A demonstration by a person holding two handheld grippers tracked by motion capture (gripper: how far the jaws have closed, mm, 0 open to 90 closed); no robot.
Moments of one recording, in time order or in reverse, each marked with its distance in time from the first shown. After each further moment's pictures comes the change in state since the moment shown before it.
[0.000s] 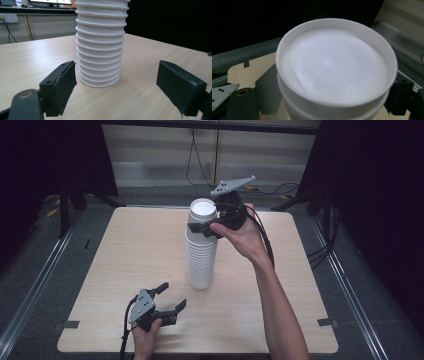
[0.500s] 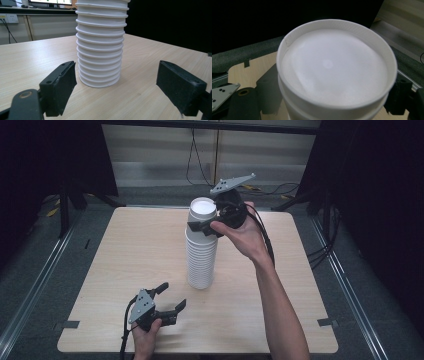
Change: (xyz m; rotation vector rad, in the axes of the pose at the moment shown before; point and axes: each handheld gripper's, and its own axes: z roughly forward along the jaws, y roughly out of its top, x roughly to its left) left arm 0.000 0.000 -0.001 -0.002 0.004 0.000; right arm 0.000 0.005 -0.002 0.006 0.001 0.000
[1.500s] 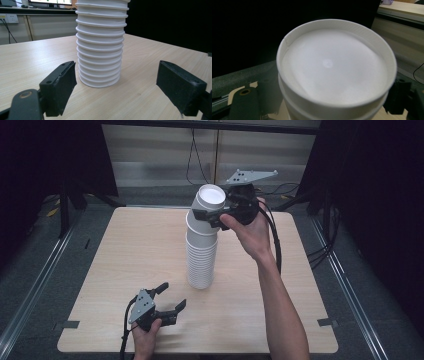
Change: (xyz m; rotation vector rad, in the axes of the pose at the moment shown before) left arm 0.000 0.000 0.000 -0.001 -0.004 -0.005; right arm 0.003 0.007 -0.031 -0.195 -0.035 0.029
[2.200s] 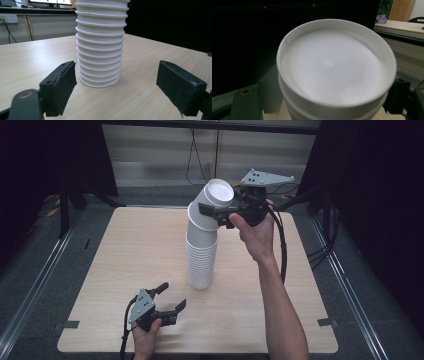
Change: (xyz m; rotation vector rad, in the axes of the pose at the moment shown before) left arm 0.000 0.000 0.000 0.003 -0.002 0.004; right arm -0.001 -0.005 -0.018 -0.155 0.007 0.023
